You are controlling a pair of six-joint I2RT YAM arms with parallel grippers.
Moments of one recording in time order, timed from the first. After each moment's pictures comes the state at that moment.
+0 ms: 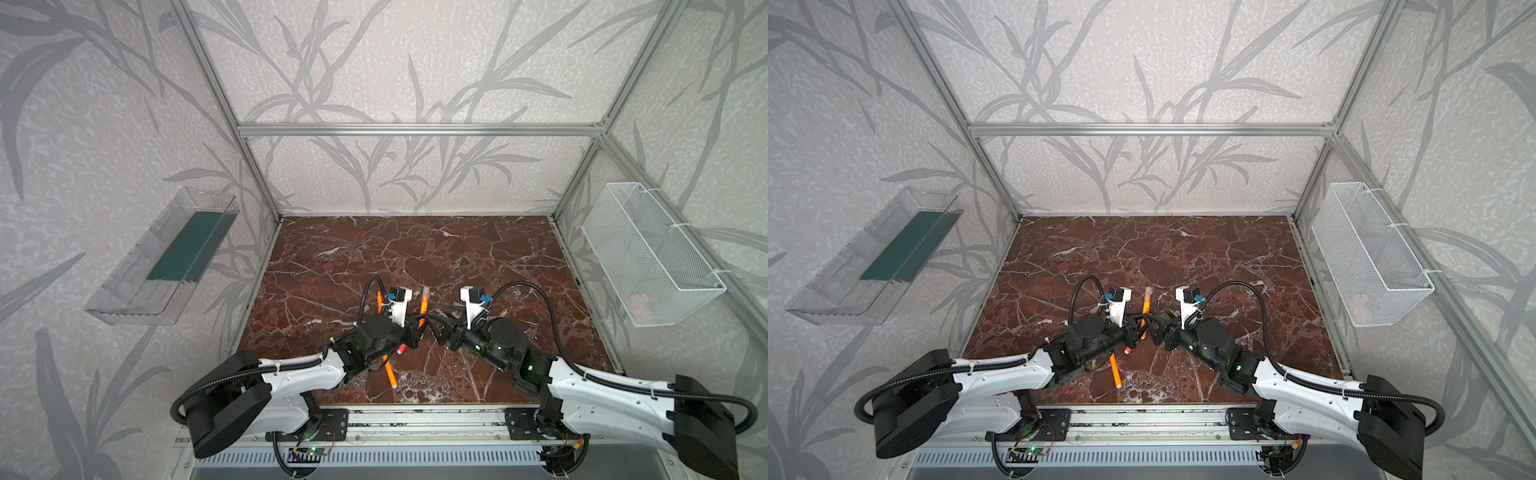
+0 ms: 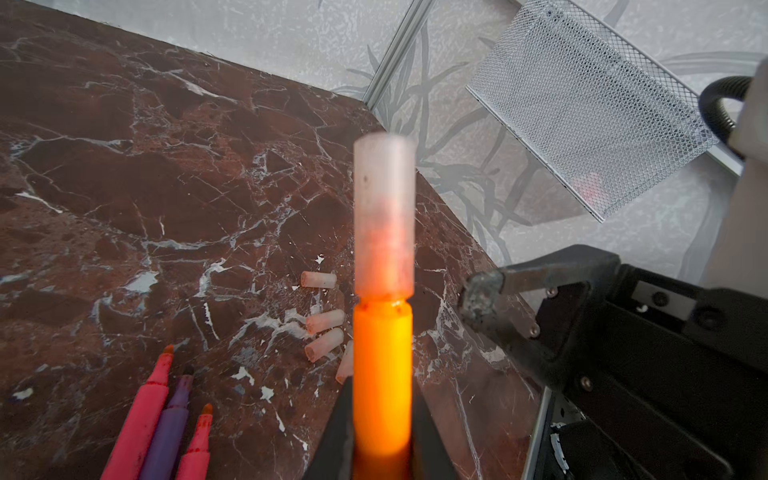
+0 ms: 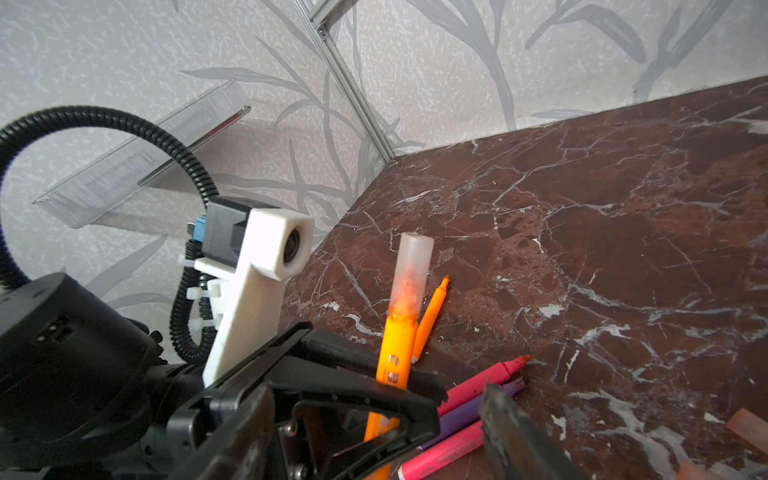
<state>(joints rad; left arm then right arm) -0.93 1.25 0.39 0.63 -0.02 -0.61 1.01 0.97 0.39 0.46 0.16 0.59</state>
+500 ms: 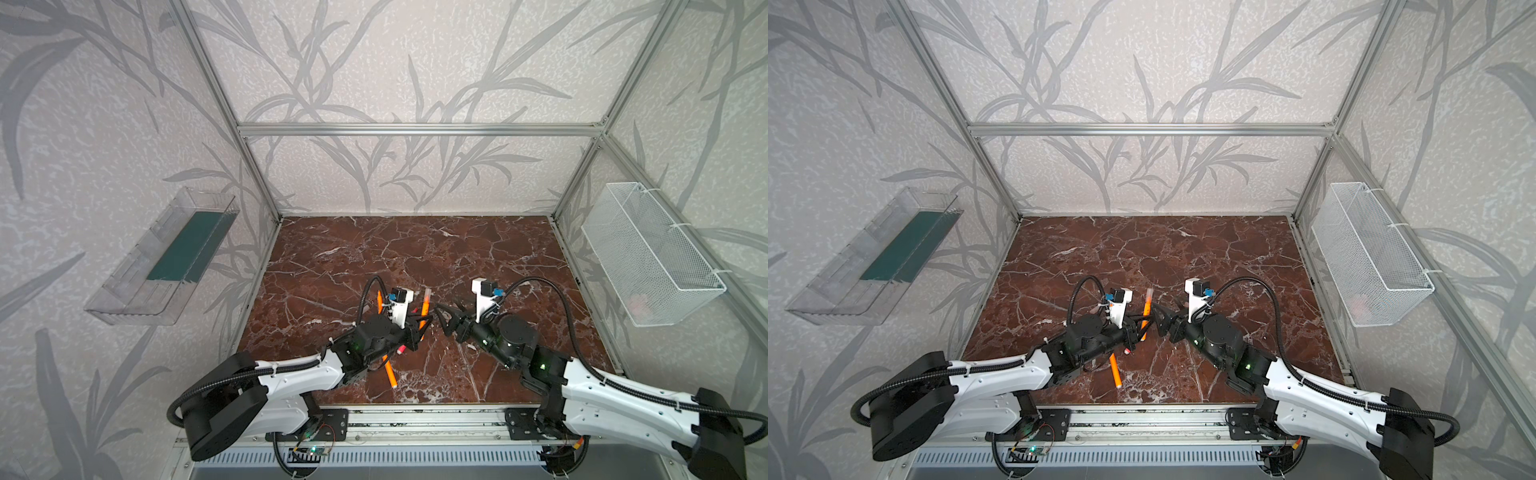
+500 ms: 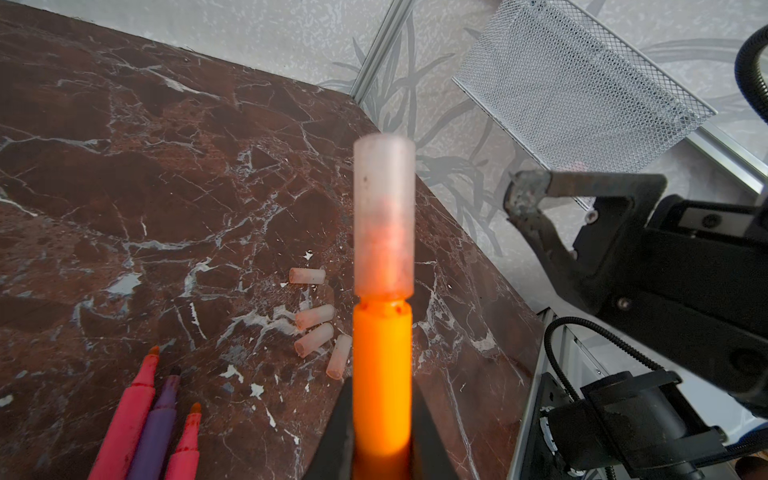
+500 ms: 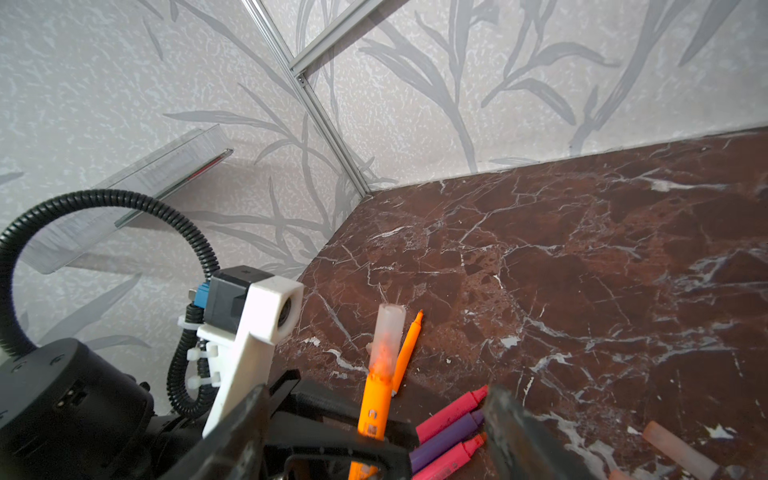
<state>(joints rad) -0.93 1.23 0.39 0.63 0.03 -0.57 1.00 0.89 0.50 0.29 0.28 0.56</state>
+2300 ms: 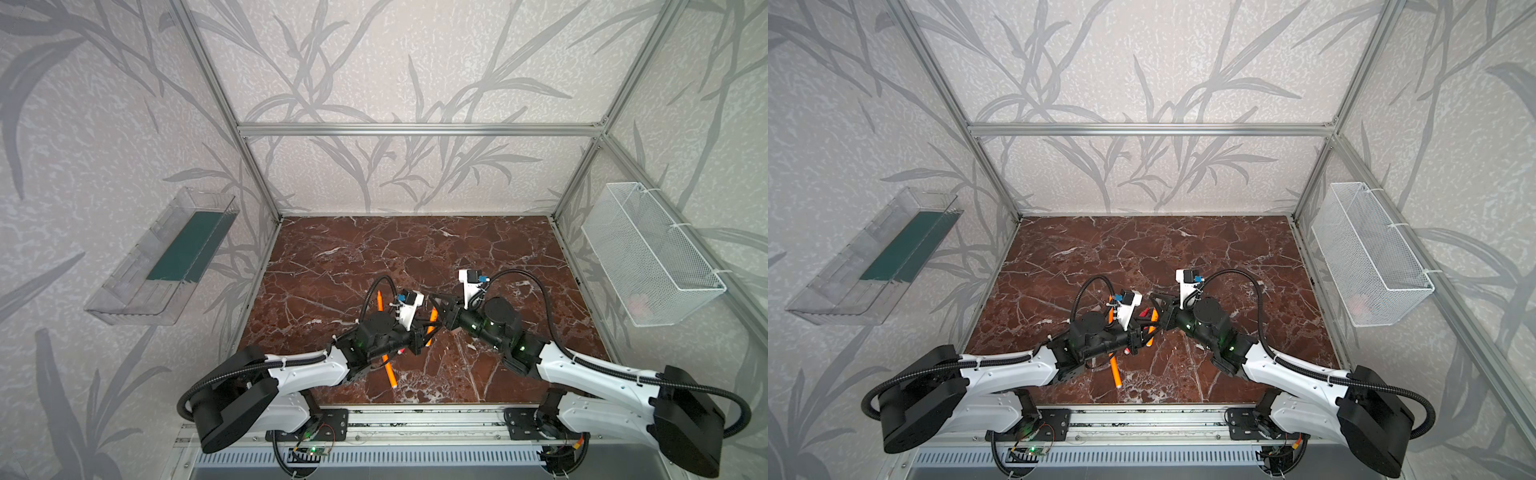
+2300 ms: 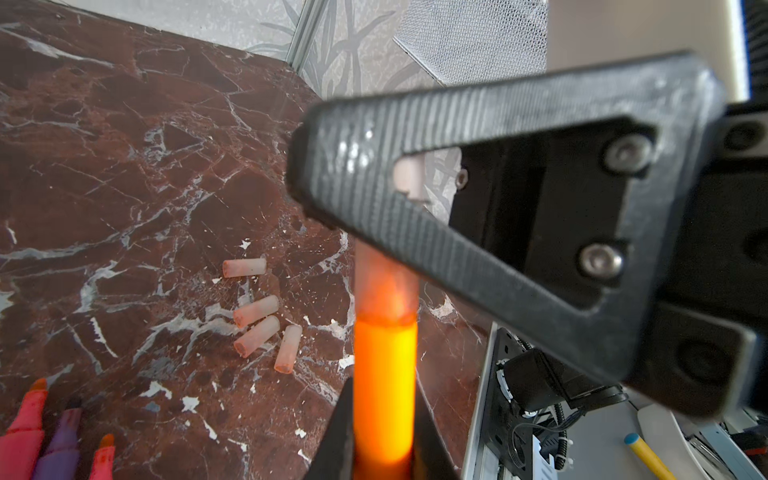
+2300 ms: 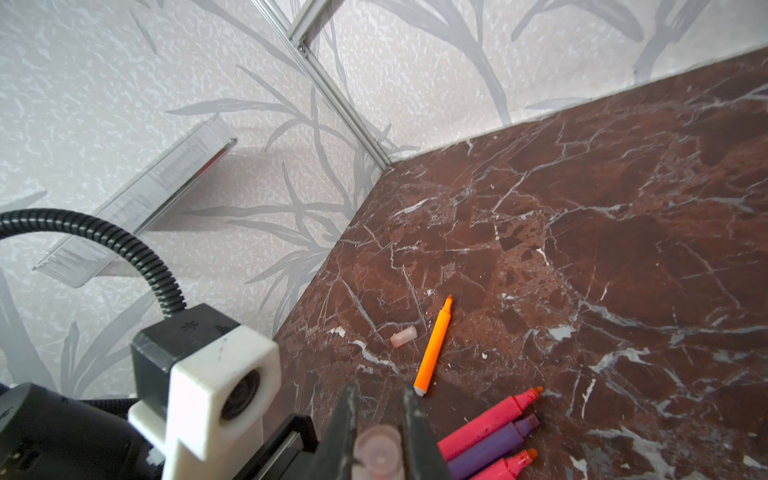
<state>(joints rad) -0.90 1.28 0.43 0.66 0.21 -0.54 0.89 1.10 0.50 0.47 0.04 0.69</state>
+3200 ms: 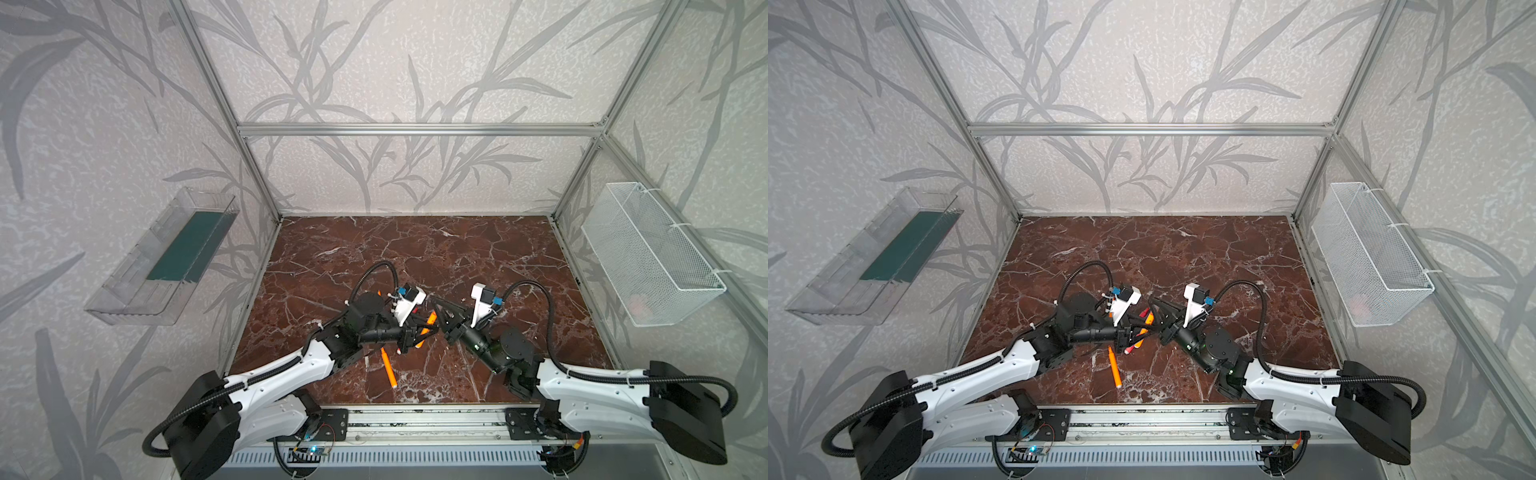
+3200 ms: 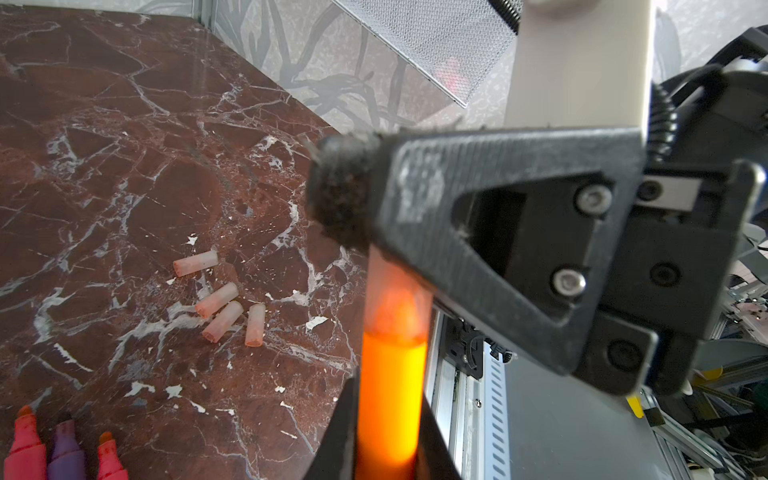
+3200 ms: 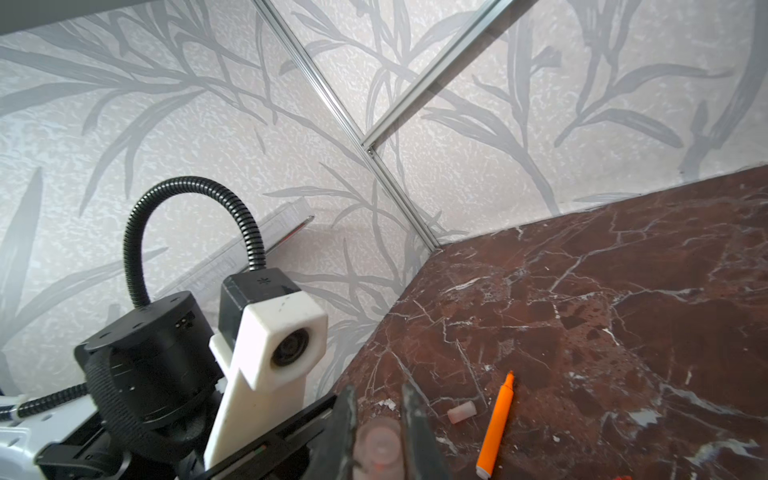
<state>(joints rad) -0.76 1.09 0.56 0.24 0.56 -0.35 1.08 1.09 0.32 0.97 0.25 0.63</state>
